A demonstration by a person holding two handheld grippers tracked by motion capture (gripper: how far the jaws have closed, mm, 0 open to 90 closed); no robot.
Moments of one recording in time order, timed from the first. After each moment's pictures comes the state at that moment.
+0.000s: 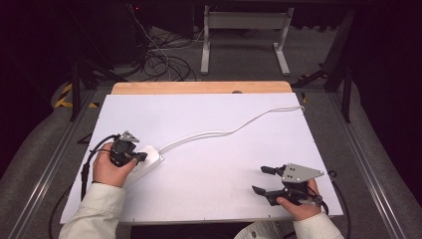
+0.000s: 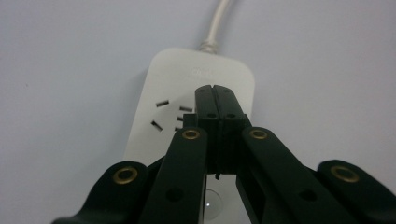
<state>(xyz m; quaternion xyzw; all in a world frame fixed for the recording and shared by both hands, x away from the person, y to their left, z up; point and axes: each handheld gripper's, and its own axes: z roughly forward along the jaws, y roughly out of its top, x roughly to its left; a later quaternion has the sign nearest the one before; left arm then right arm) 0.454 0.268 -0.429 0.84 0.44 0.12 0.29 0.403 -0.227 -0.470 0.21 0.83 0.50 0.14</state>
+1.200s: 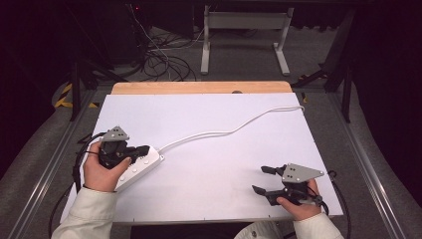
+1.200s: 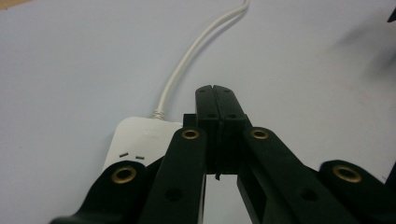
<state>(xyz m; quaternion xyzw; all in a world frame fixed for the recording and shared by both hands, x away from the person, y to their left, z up) 0.420 0.267 -0.387 0.82 0.39 0.14 0.41 0.402 -0.228 -0.469 0.21 0.83 0.50 0.15</state>
